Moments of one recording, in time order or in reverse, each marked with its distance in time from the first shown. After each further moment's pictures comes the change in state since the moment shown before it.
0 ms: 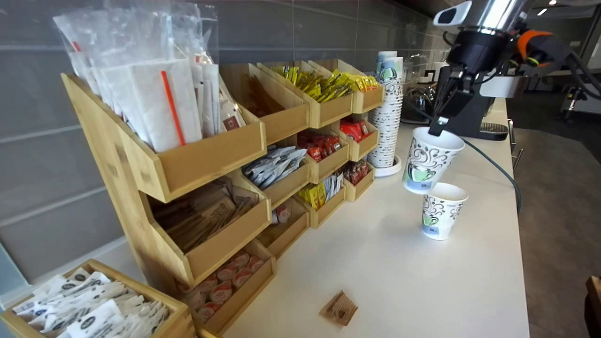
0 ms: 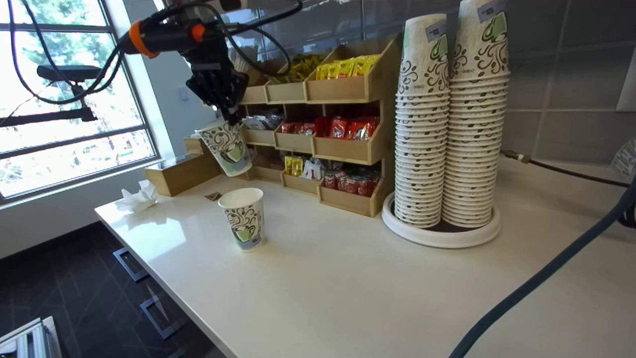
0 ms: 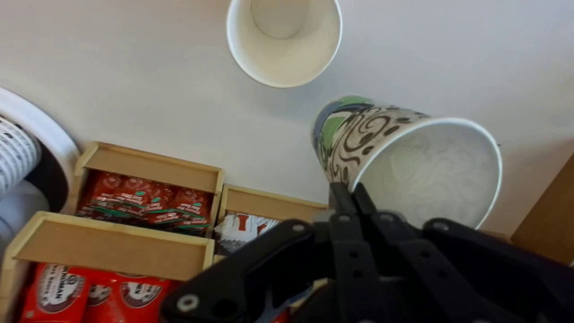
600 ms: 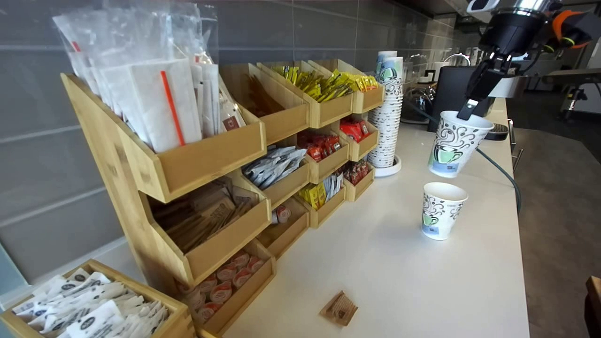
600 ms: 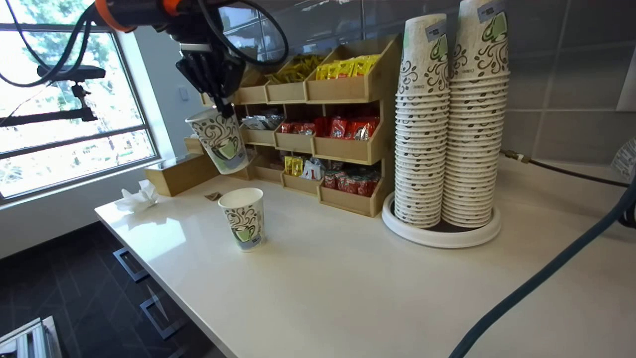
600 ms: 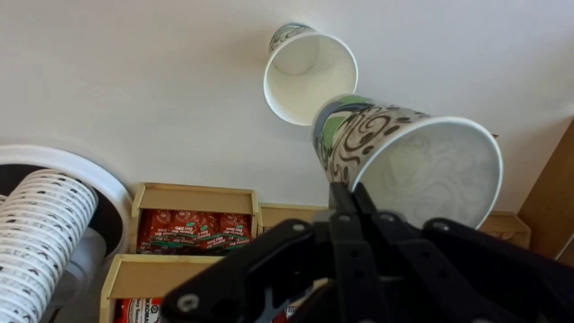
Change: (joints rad) arm -0.030 -0.089 -0.108 -0.003 0.002 -0.111 0.005
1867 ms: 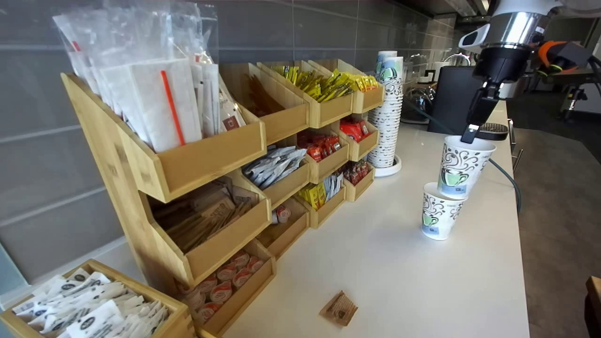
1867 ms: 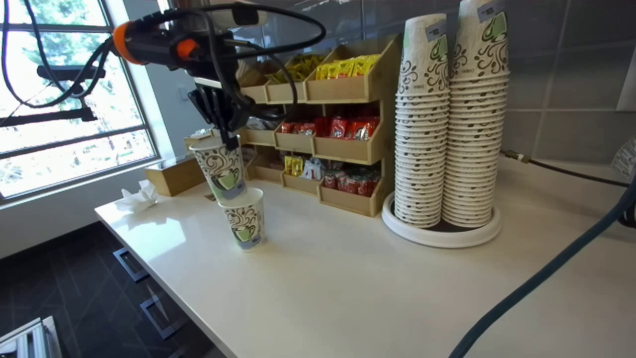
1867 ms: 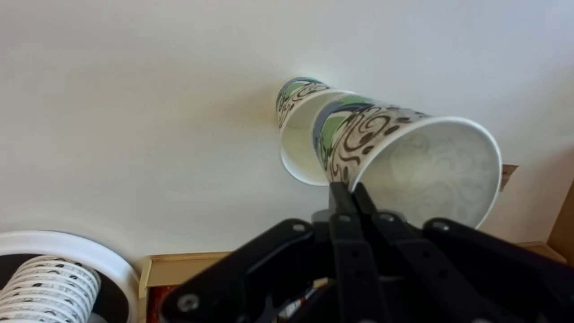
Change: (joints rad) arm -0.029 0.083 -0.029 -0.022 0.007 -0.023 0.010
